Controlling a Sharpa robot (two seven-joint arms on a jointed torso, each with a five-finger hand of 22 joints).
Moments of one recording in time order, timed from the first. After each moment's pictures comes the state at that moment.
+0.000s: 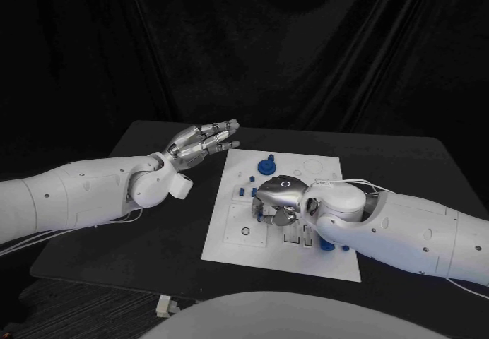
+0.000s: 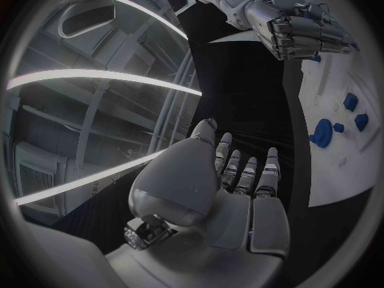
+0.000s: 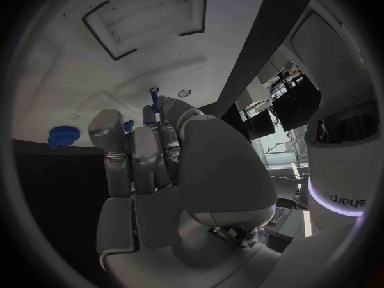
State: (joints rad) left arm 1.14 -0.91 -0.21 1.32 -0.09 0.21 0.68; left_hand 1.51 0.21 -0.18 0.17 0.53 0.55 0.09 0.14 0.07 0.12 0.06 0.28 0.04 0.11 0.13 0.07 0.03 0.17 0.17 0.26 0.07 0.28; right arm 1.13 -0.49 -0.21 1.44 -1.74 -0.16 0.05; right_hand 1.48 -0.10 0.39 -0.02 0.33 1.09 0.13 0.13 0.16 1.11 0.10 0.26 0.10 1.39 -0.01 1.27 0.99 0.11 1.30 0.10 0.97 1.31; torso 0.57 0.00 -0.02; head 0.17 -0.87
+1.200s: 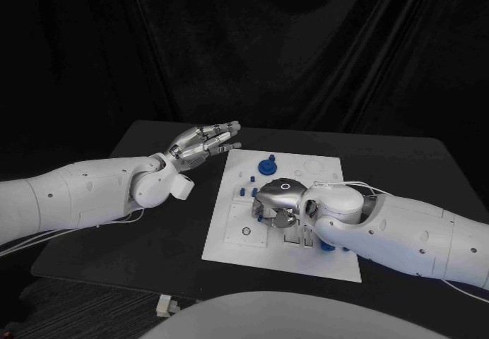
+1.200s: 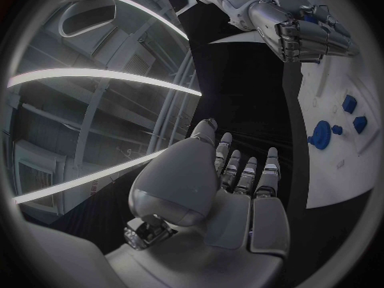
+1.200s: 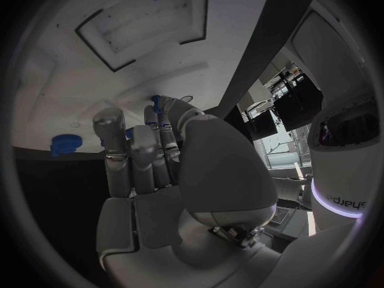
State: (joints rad) left arm 1.13 -0.90 -0.21 1.31 -0.09 0.22 0.68; left_hand 1.51 0.21 -0.18 0.17 0.53 0.55 0.09 0.14 0.07 0.12 0.06 0.28 0.04 0.11 0.13 0.07 0.03 0.17 0.17 0.26 0.07 0.27; right arm 1.12 -0.48 -0.21 1.42 -1.74 -0.14 0.03; right_hand 1.47 -0.12 0.38 -0.01 0.31 1.02 0.16 0.08 0.14 1.10 0.09 0.23 0.10 1.36 0.01 1.23 0.94 0.11 1.26 0.11 0.88 1.31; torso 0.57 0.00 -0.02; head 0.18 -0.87
